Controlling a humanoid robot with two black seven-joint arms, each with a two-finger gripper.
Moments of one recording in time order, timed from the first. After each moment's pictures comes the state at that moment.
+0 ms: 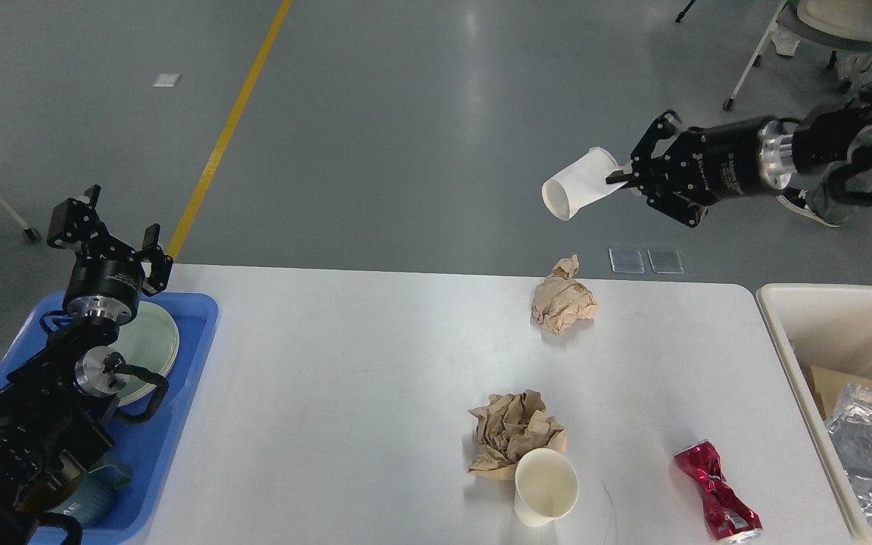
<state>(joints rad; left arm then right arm) -0.77 0.22 -0.72 -0.19 -0.06 -0.38 -0.57 1.83 -0.55 -1.02 0.90 0.57 0.77 0.00</state>
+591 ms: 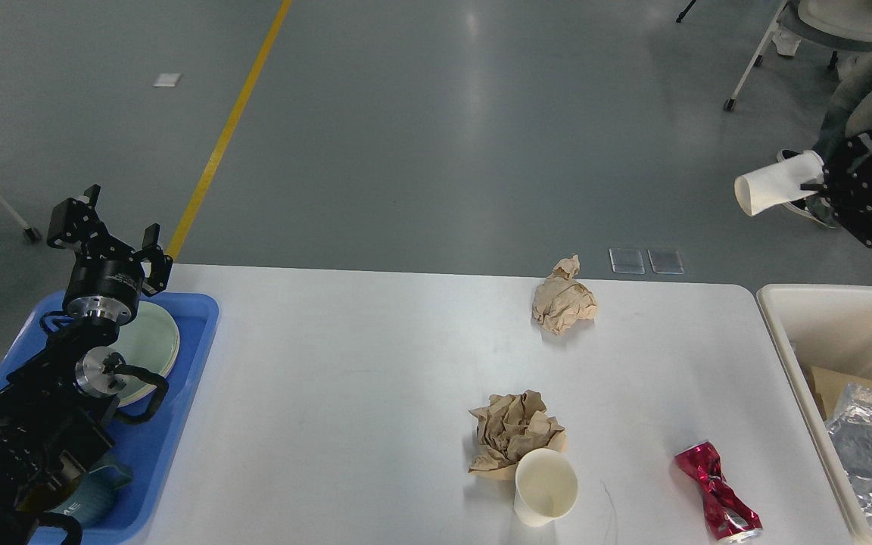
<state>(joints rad) -0.77 0.22 -0.72 -0.19 -0.06 -0.38 -0.57 1.49 -0.75 -1.00 0.73 0.51 0.32 0.00</state>
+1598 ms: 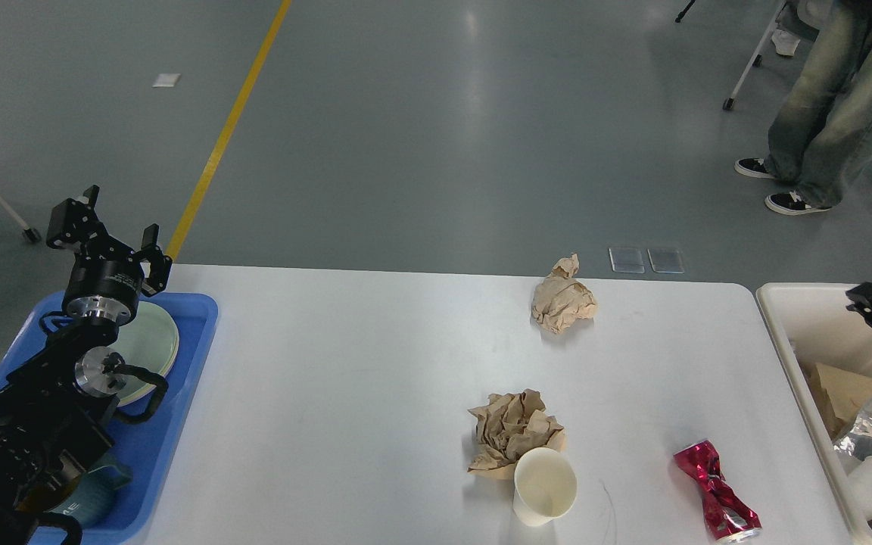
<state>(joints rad) -0.77 0.22 -0.72 -0.19 -0.06 -0.38 -0.57 1.19 -0.60 -1.11 0.63 0.40 0.05 0.01</state>
